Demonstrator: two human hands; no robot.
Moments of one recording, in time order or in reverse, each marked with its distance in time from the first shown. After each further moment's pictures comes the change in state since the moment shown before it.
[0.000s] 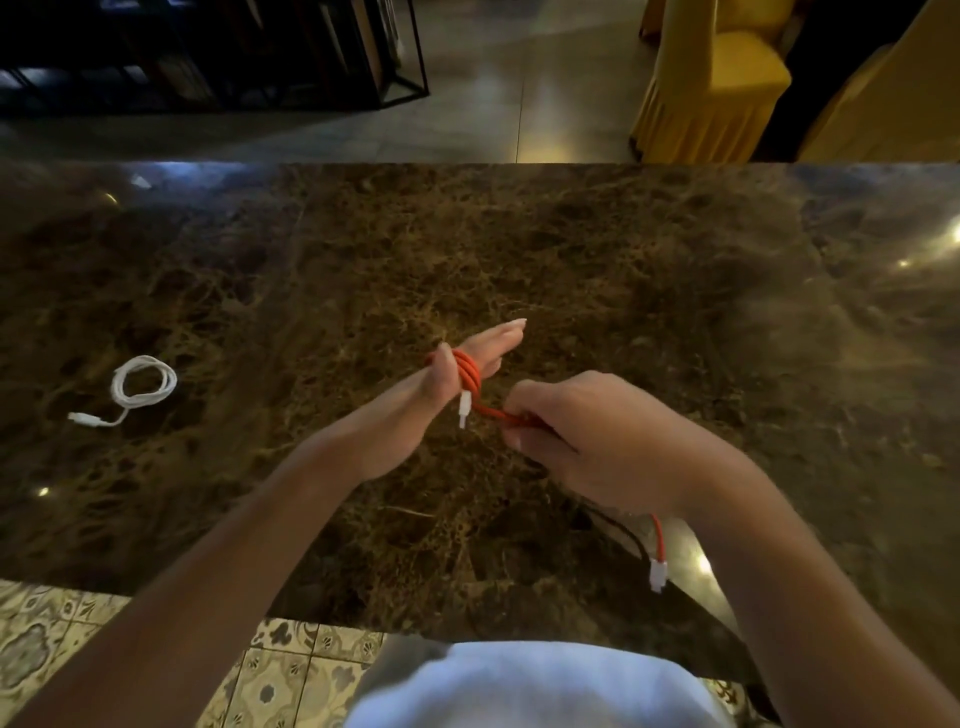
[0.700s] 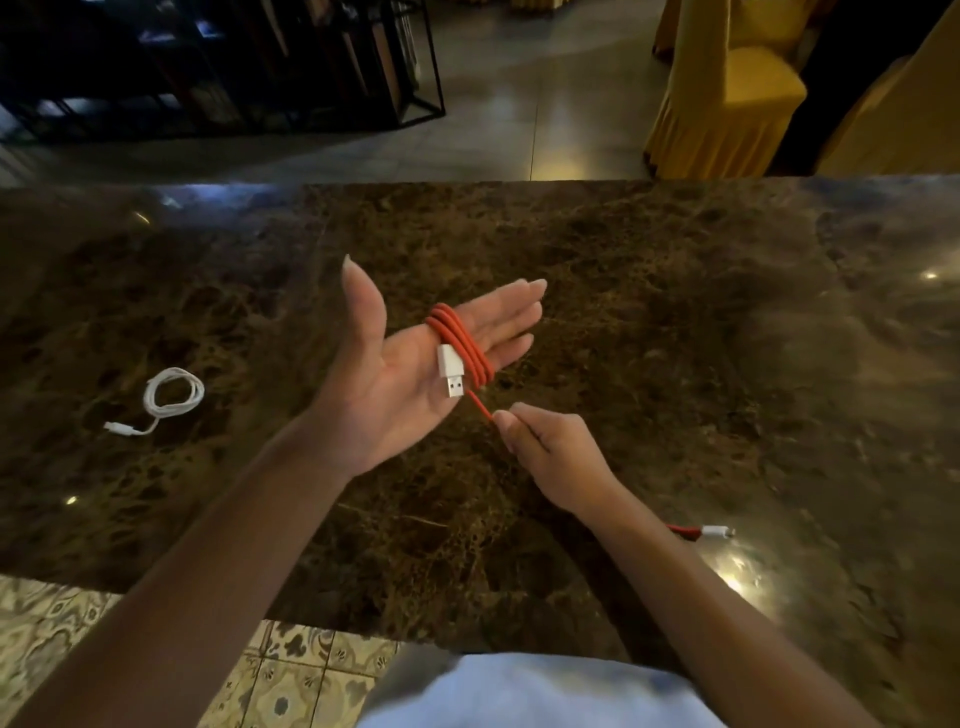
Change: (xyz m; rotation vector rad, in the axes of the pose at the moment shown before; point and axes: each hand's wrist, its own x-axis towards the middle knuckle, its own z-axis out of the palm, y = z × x) left_hand -0.021 0.060 -0.012 -0.493 0.009 0.193; right_hand 0.044 0.045 0.111 0.606 0.450 0.098
